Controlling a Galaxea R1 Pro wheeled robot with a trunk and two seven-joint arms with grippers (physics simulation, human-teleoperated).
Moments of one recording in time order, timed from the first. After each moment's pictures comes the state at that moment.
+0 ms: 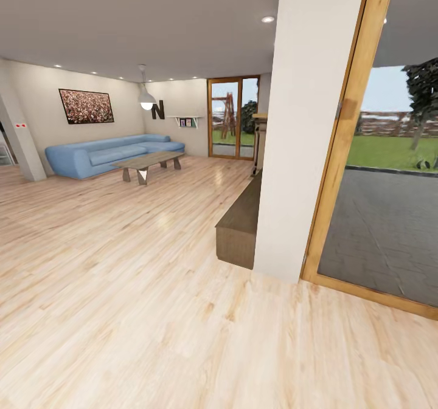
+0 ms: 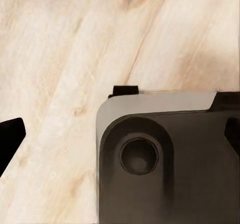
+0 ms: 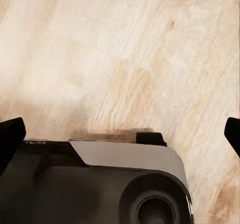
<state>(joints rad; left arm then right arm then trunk) 0.00 0.03 0.00 -0.13 0.00 -0.21 0.00 -0.04 0.04 0.00 -0.10 0.00 -0.37 -0.01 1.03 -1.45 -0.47</state>
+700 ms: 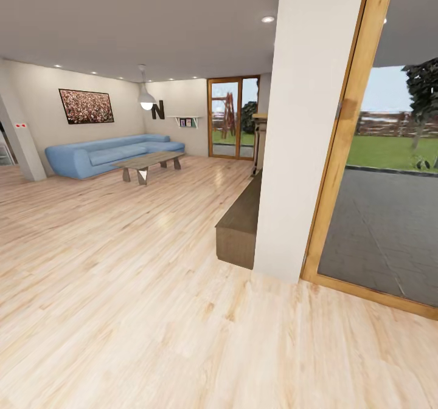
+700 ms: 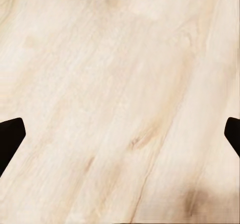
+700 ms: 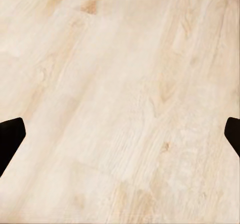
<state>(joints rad) 0.00 0.05 0.01 -0.54 0.01 -0.22 0.01 -0.04 0.04 0.00 -0.46 0.00 -0.39 -0.01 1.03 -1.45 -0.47</state>
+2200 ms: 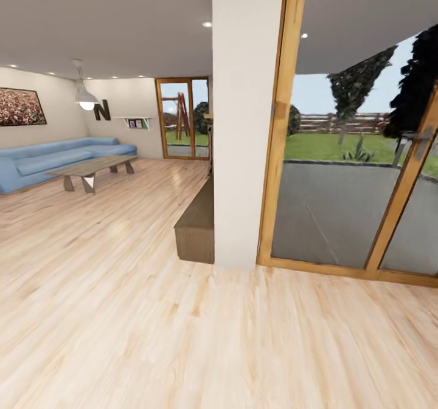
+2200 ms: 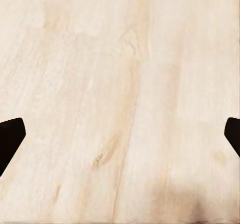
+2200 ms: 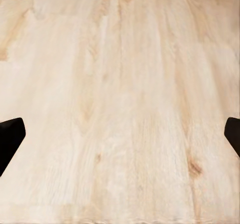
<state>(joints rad) 0.00 0.04 0.00 -0.56 0.01 -0.23 0.00 -0.04 0.04 -0.08 -0.60 -0.01 -0.38 -0.08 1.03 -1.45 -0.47</state>
